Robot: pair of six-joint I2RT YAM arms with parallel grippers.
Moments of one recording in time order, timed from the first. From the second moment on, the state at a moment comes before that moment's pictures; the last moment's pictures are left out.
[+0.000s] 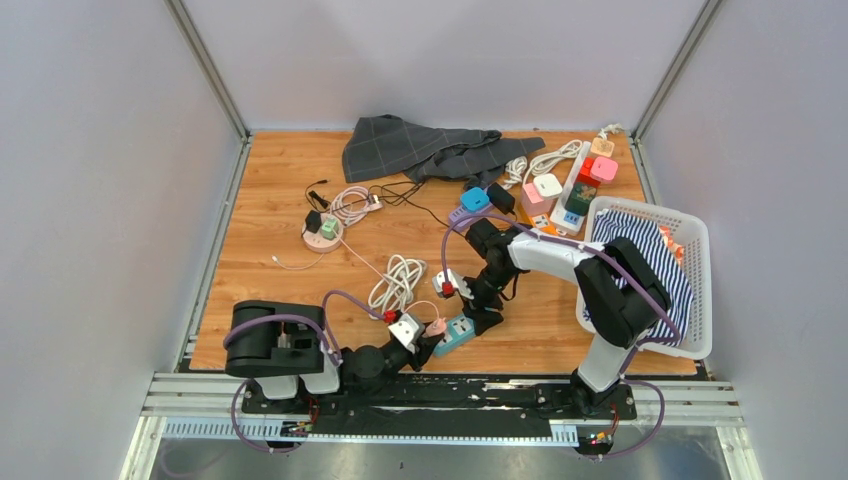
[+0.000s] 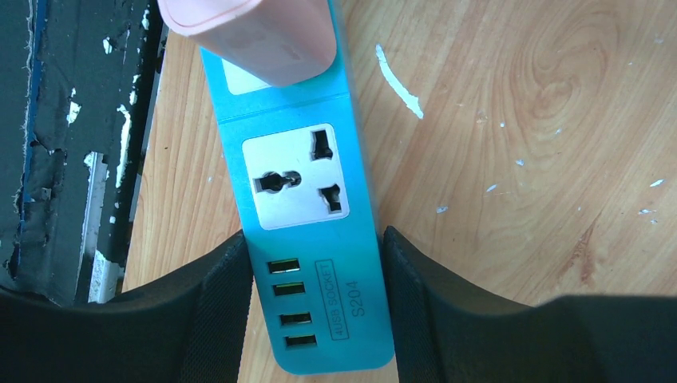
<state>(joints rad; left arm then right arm) -1.47 1.67 0.09 1.49 -0.60 -0.17 0.63 1.72 1.00 -0.83 -0.69 -1.20</state>
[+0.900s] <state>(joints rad) -1.50 1.36 0.25 0.74 -0.76 -0.47 0.63 1.72 1.01 -0.83 -0.66 -1.21</state>
